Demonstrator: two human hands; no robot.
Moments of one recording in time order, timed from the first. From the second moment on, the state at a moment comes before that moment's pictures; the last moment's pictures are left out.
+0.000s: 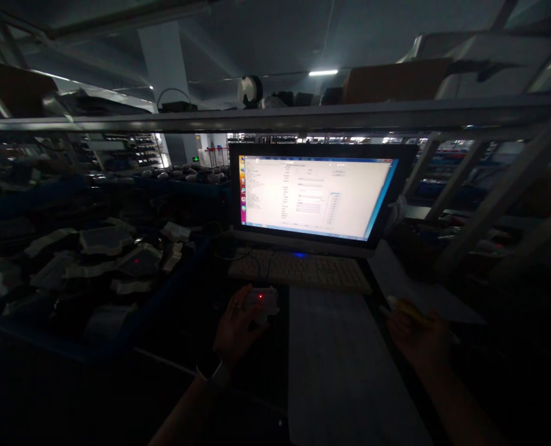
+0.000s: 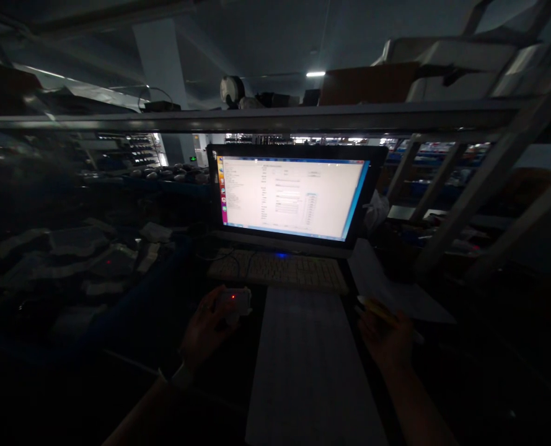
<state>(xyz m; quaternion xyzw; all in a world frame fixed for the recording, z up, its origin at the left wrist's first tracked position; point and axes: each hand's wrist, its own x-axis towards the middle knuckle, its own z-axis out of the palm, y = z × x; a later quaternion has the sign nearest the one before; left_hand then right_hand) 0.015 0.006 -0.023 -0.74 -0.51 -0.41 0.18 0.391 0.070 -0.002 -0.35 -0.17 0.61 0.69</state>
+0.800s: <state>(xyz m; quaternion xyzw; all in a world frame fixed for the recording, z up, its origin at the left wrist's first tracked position) 0.014 0.006 -0.026 -0.74 -0.52 -0.40 0.16 0.386 0.070 0.003 -0.38 -0.16 0.58 0.70</state>
